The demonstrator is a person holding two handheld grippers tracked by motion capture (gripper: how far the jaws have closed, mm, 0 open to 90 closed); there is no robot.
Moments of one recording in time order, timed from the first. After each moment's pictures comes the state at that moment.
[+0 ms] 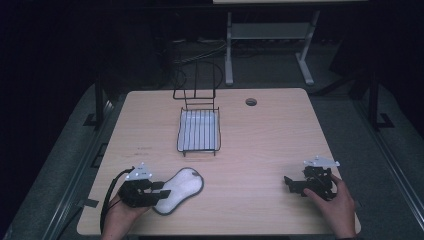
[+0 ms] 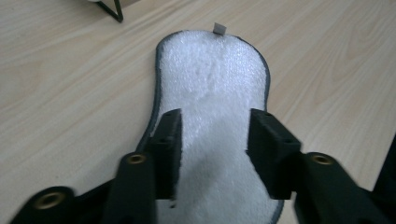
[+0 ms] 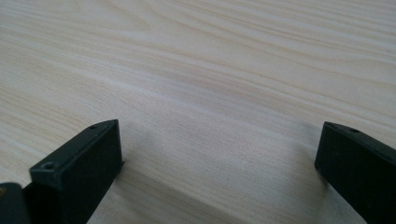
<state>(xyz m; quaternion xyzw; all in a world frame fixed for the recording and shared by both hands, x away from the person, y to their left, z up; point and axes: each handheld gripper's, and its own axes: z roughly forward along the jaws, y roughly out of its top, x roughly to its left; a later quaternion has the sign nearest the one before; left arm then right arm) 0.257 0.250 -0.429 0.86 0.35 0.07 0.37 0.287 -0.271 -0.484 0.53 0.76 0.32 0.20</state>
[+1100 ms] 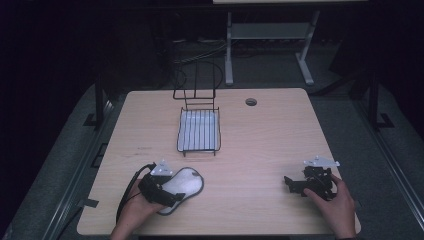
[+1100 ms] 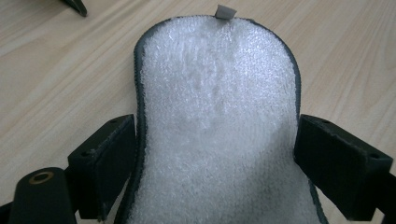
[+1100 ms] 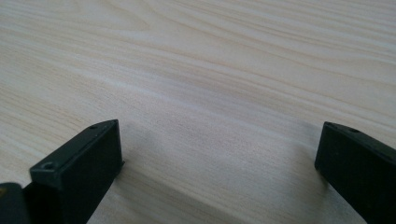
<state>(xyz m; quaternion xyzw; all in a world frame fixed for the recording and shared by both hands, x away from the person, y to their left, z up) 0.283 0.214 -0.455 0.89 0.32 0.07 0.32 0.287 -0.271 -0.484 0.53 0.76 0.32 0.20</state>
